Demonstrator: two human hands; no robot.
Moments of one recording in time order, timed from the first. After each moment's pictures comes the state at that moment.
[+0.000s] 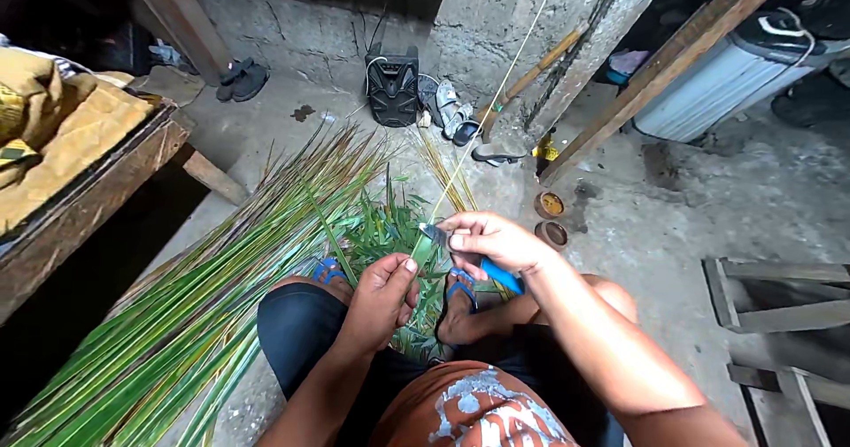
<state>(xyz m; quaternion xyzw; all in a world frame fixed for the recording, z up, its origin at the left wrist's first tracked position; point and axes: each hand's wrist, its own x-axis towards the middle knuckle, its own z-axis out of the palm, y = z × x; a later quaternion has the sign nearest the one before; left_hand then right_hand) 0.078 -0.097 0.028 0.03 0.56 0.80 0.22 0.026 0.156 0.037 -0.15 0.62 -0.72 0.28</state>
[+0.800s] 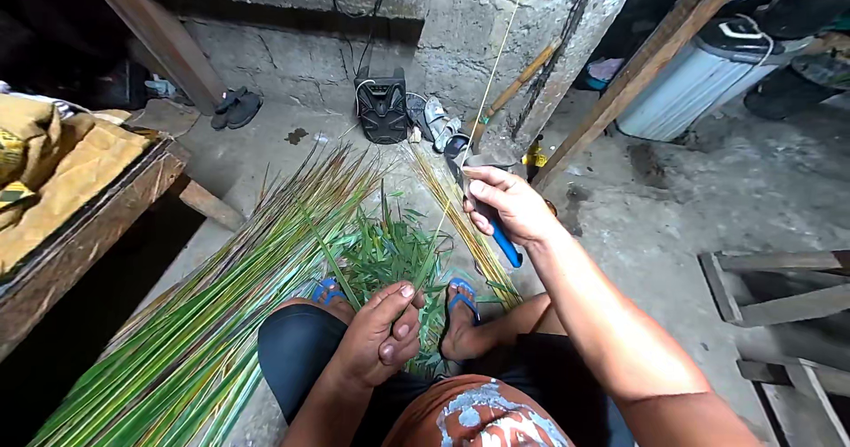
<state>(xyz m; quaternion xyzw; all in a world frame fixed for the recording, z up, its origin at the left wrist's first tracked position) 0.081 -0.109 0.027 0.06 0.27 0.87 0.42 0.005 0.171 0.075 -0.08 0.64 -0.76 0.07</state>
